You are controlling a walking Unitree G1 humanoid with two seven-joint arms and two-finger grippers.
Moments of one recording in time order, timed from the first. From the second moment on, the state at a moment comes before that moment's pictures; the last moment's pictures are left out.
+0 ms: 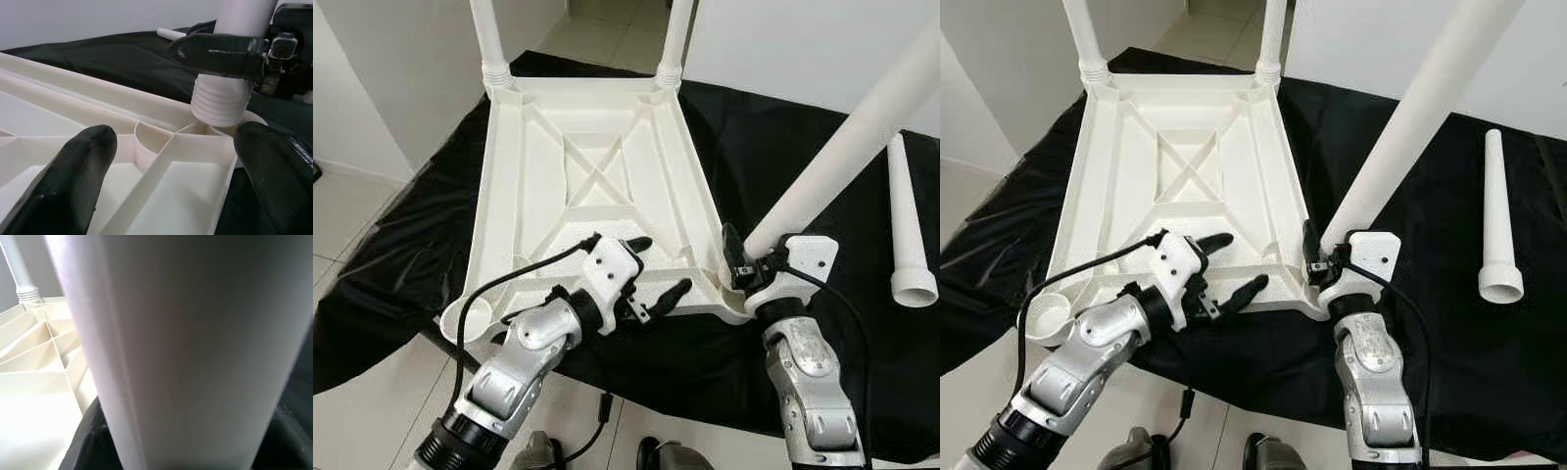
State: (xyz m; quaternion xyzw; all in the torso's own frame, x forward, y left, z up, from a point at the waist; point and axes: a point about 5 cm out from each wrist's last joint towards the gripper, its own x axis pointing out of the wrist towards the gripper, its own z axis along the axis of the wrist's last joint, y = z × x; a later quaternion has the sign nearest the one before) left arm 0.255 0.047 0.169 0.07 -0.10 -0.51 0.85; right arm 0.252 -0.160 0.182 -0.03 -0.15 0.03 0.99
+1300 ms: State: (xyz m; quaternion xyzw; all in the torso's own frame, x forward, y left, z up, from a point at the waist) left arm 0.260 0.050 0.177 0.07 -0.11 -0.51 0.85; right arm 0.248 -0.171 0.165 -0.02 -0.12 0.07 0.99
